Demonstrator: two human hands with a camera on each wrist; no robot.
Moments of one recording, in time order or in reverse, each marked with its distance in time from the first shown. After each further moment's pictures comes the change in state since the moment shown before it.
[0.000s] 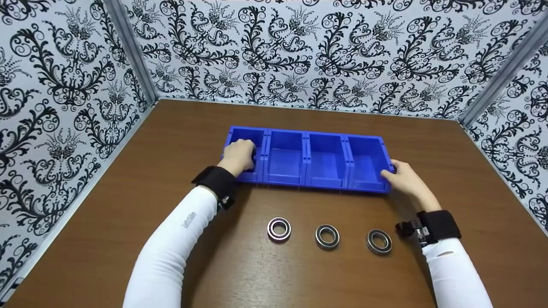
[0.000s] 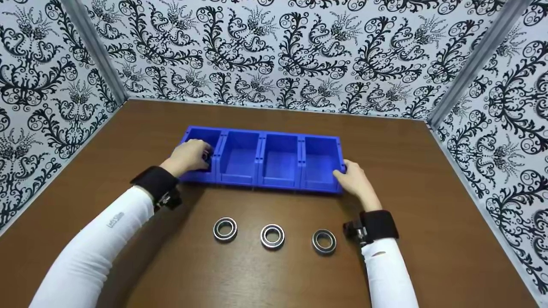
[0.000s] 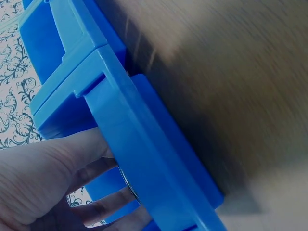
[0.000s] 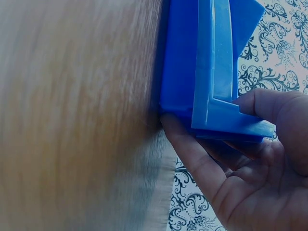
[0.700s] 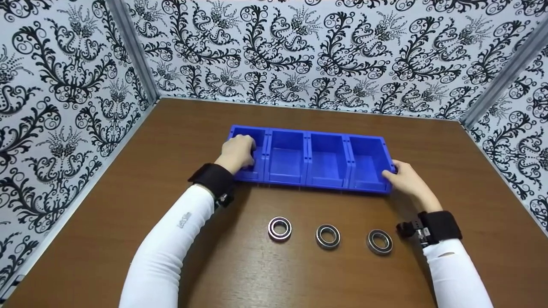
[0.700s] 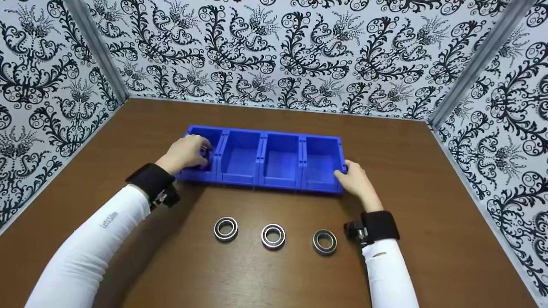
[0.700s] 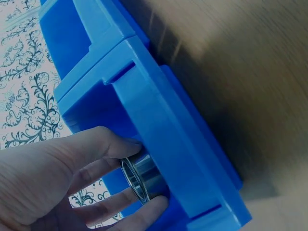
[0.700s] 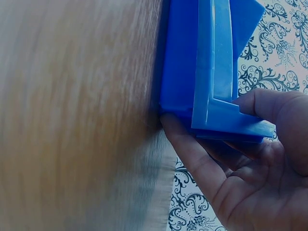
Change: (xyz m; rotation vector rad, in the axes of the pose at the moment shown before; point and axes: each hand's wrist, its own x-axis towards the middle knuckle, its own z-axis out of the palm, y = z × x) left_hand -0.004 -0.003 -0.014 -0.043 0.020 -0.003; right_hand -0.001 -0.001 0.001 0.014 0.000 0.021
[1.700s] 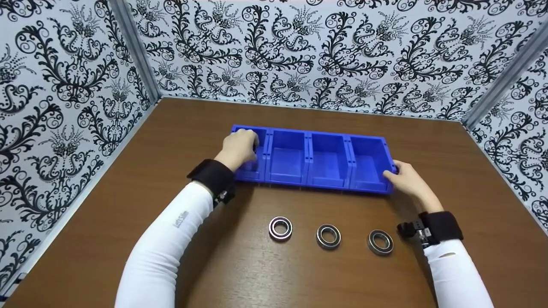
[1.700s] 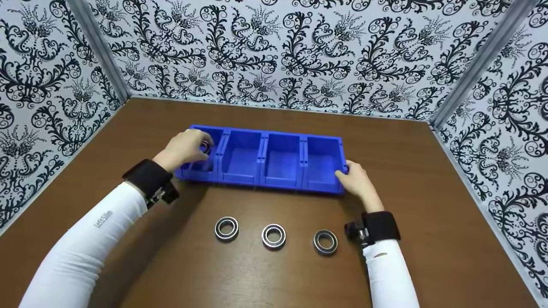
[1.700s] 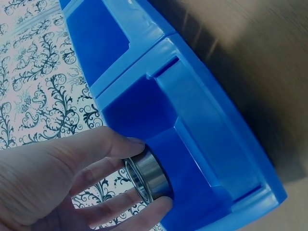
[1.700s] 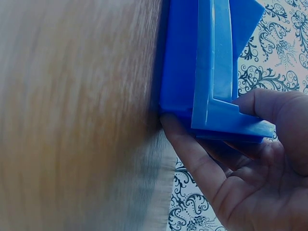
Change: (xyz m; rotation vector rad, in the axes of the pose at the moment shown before) left_hand -0.007 0.009 -0.019 -0.011 0.032 0.020; right_hand 0.002 0.003 0.000 -0.039 0.011 -0.026
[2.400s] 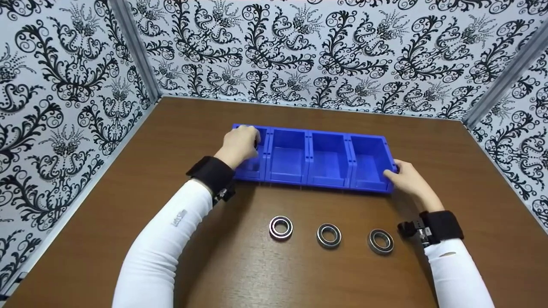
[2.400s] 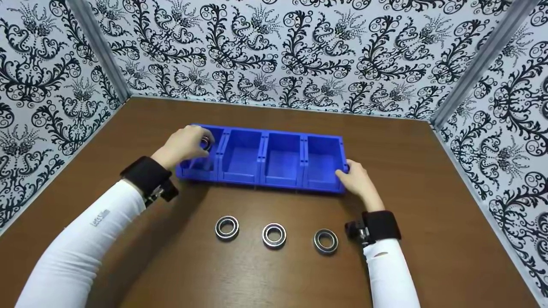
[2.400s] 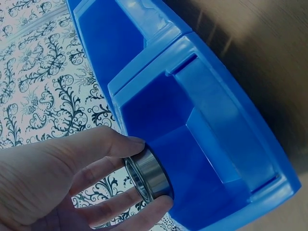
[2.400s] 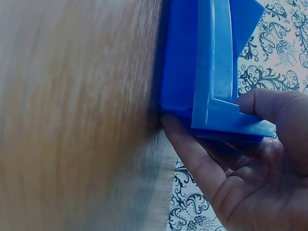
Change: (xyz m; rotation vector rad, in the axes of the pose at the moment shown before) left_hand 0.000 0.004 -0.007 -0.005 0.008 0.020; right_hand -0.003 -0.001 0.000 0.029 -0.013 0.007
